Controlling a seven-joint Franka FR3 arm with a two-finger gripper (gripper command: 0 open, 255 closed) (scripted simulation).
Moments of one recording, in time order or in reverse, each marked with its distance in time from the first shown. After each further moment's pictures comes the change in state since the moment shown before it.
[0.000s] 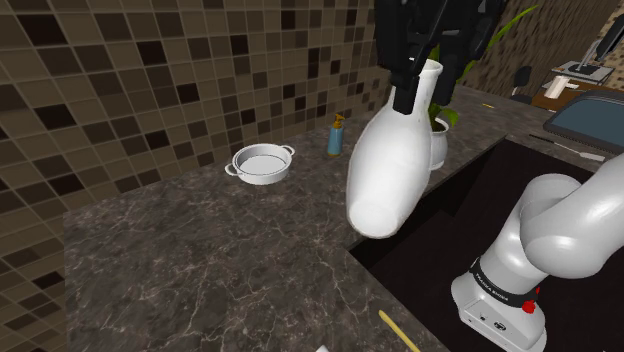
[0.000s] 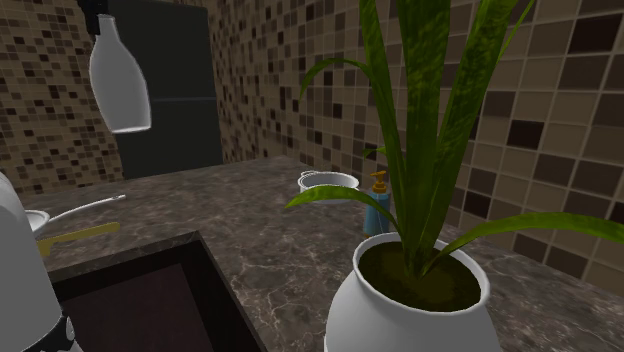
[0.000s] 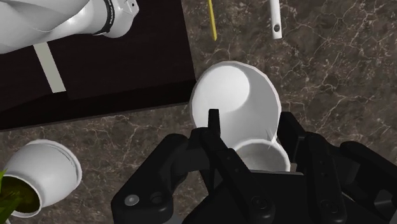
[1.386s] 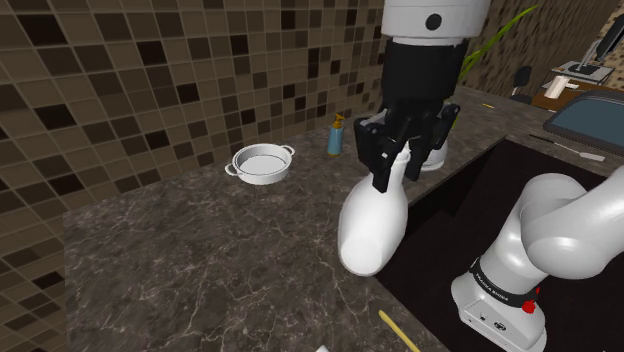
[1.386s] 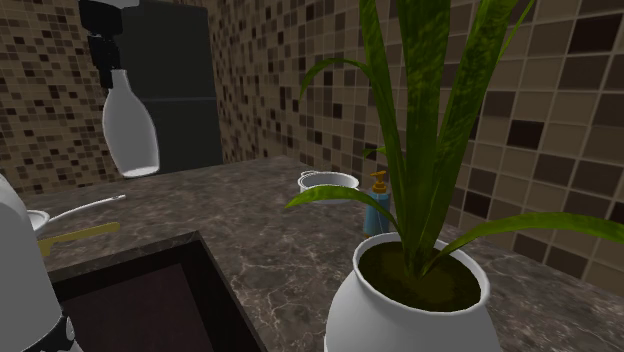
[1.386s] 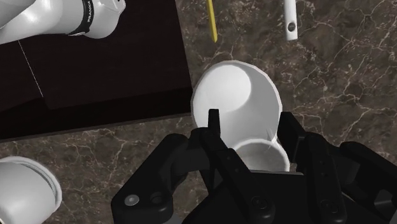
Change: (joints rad) arm 0.029 -0.156 -0.006 -0.420 0.045 0.266 -0.076
